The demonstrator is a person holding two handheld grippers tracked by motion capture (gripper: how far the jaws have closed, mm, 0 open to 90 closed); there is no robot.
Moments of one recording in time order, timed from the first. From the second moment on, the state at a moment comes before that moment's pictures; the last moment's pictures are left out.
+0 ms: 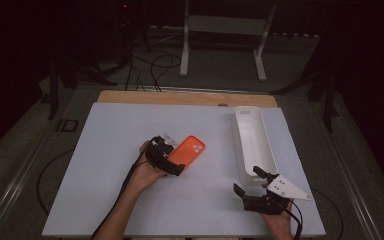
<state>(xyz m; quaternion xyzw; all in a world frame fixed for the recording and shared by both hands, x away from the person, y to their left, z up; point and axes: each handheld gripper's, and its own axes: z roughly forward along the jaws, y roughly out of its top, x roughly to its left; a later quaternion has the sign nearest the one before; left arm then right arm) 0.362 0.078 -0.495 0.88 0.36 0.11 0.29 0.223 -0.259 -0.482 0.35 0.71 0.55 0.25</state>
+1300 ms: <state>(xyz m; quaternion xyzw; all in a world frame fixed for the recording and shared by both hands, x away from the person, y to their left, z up) 0.369 0.069 -0.511 0.89 0.37 0.08 0.26 0.223 -0.258 -0.482 0.35 0.71 0.55 0.25</state>
